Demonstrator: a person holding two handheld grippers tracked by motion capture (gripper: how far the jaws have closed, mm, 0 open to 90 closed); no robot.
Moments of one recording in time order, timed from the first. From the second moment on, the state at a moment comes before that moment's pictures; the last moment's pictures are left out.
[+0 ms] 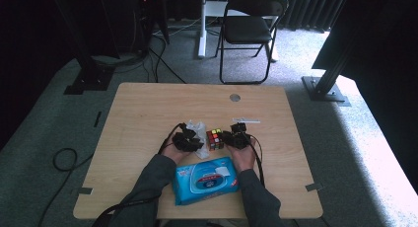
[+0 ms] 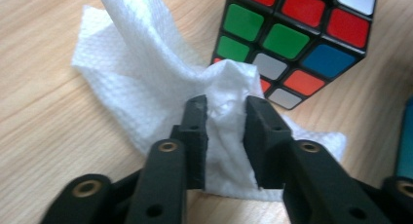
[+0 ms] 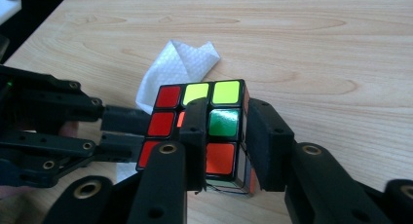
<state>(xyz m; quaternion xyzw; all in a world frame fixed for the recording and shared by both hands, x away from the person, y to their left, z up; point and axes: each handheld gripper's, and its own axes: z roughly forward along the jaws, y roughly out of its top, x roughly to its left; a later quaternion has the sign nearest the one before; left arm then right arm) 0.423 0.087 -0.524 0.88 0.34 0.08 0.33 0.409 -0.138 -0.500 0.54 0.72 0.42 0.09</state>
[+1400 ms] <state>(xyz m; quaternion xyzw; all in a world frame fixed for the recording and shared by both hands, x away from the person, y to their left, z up) 0.431 0.089 -0.529 0.87 0.36 0.10 0.32 0.409 -0.141 -0.499 0.54 0.74 0.40 0.09</state>
